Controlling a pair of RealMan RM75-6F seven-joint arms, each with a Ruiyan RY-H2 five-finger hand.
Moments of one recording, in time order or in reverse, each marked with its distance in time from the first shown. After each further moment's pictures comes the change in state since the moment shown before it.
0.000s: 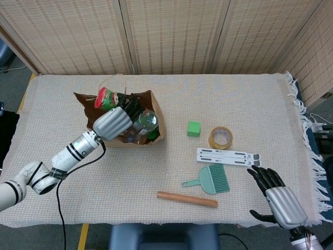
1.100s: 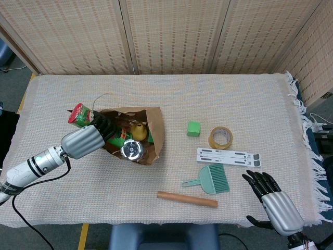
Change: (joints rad) left arm 0.088 0.291 0.188 -0.113 0.246 0.138 -0.243; right arm -0.023 -0.006 -0.035 -0.004 -0.094 0.019 -0.014
